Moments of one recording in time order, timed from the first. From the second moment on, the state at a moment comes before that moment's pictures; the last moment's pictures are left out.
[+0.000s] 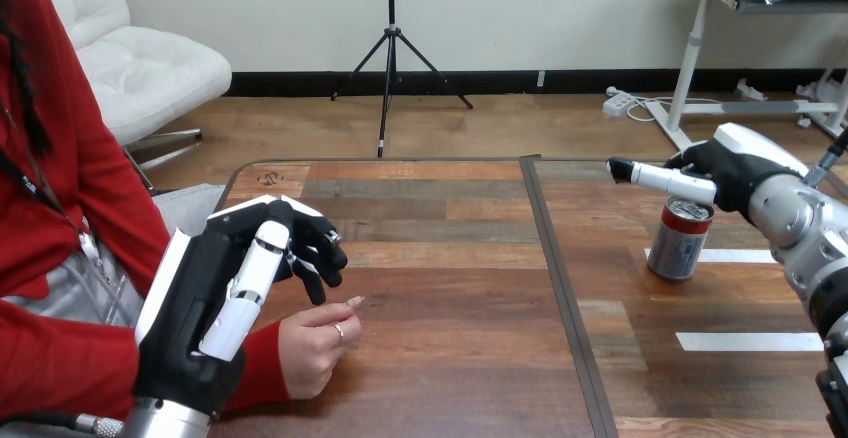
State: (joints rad) left arm 0.25 0.16 0.06 -0.15 -0.17 -0.37 -0.29; right arm -0.96 -0.51 0.31 1.34 -0.54 -0.05 0.11
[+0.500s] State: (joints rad) left arm 0.27 0.16 0.06 -0.15 -0.17 -0.37 -0.29; right arm -0.96 -0.52 0.31 1.34 -0.54 -0.03 0.10
